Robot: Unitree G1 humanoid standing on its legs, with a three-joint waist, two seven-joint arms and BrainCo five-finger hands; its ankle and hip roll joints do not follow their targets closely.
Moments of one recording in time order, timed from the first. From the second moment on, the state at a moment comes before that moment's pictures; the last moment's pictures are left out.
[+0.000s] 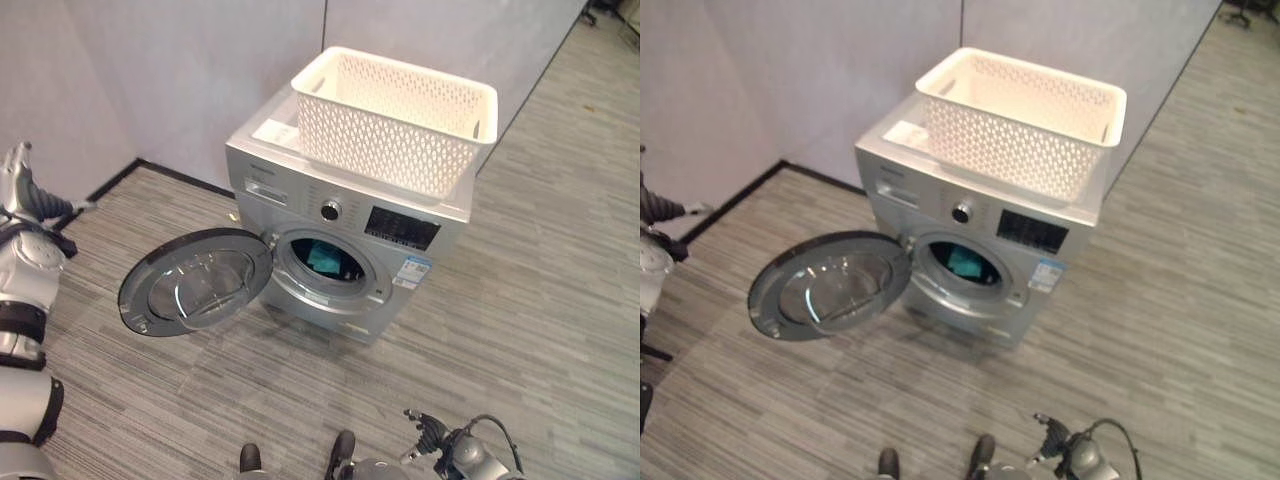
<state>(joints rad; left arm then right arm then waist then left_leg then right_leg) -0.87 1.01 -0.40 1.00 0.11 -0.02 0.34 -0.06 -0.37 0.53 0.86 -0.13 0.03 0.09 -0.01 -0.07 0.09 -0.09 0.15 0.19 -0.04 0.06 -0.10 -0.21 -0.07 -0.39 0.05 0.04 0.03</state>
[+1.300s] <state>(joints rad) -0.63 0.51 -0.37 1.16 0.04 0.02 0.05 -0.16 -0.37 0.56 0.95 -0.09 0.02 0.05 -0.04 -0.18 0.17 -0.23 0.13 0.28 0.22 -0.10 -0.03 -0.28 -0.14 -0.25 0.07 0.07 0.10</state>
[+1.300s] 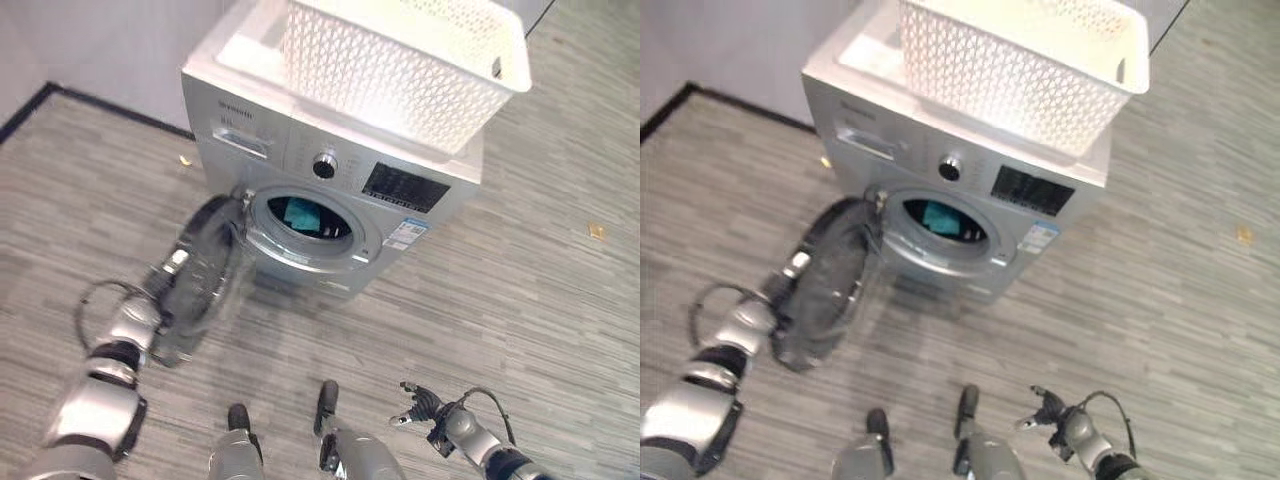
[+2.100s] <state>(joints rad) -0.39 0.45 -0.87 0.48 0.27 -0.14 -0.11 -0.06 -0.44 0.37 1.11 -0.13 -0.03 0.02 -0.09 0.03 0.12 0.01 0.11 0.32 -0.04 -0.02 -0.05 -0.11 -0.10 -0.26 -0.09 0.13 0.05</state>
